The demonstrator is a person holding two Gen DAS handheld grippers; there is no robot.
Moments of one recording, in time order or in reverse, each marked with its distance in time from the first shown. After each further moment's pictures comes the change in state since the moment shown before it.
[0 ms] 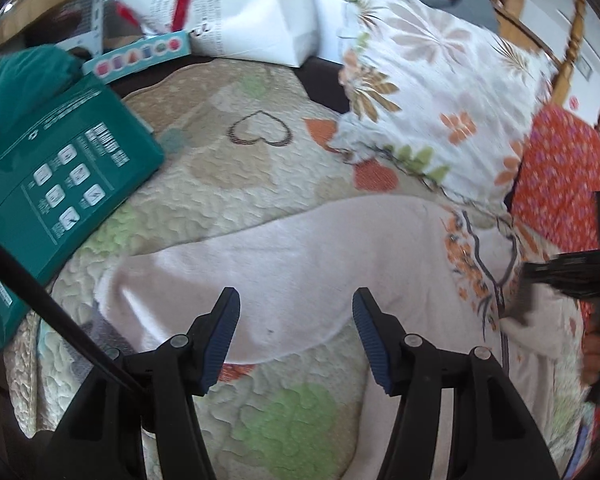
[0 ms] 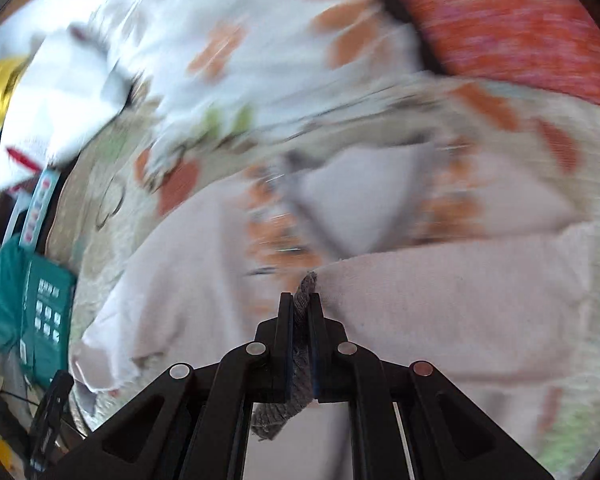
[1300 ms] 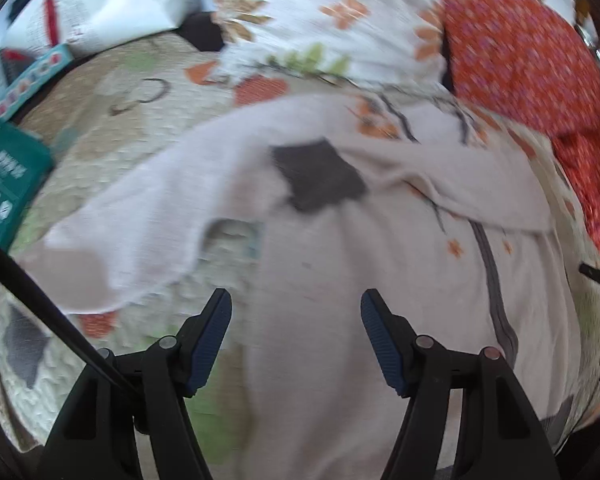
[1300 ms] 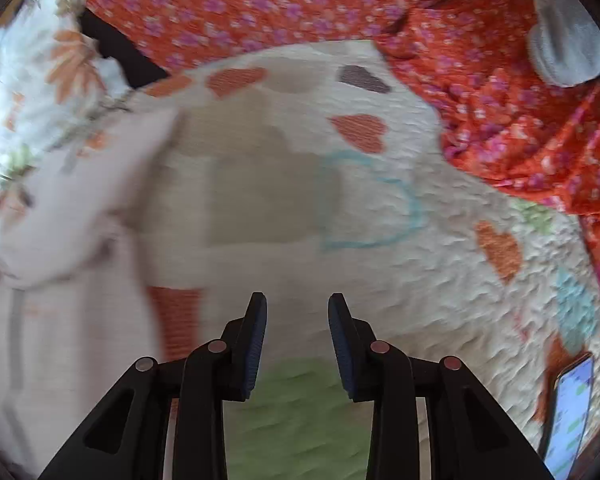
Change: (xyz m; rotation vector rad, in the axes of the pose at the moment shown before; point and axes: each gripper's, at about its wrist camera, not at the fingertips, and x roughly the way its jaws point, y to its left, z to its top) left arm 0.050 -0.119 -0.062 0.328 0.152 -0.057; right arm -0.079 -0.299 -0.142 0.179 -0.244 -0.544
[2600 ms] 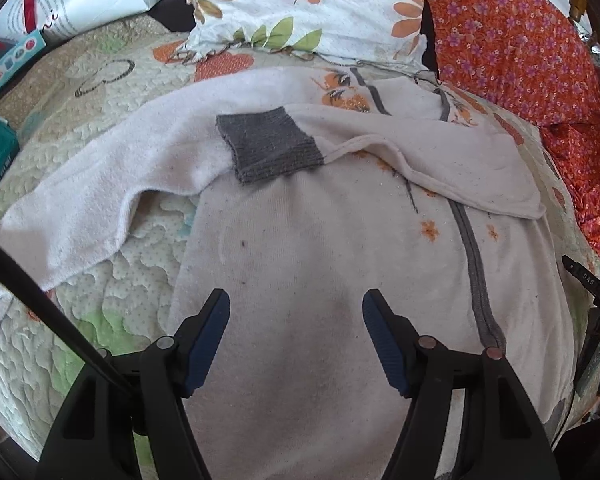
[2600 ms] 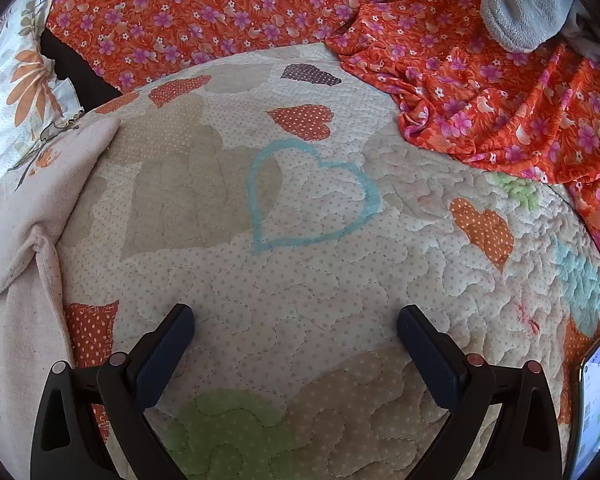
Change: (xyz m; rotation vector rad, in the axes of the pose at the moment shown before) left arm 0.028 -0.031 0.006 -0.048 0.036 -0.035; right arm 0.020 -0.017 -0.016 0.129 -0.086 -0.042
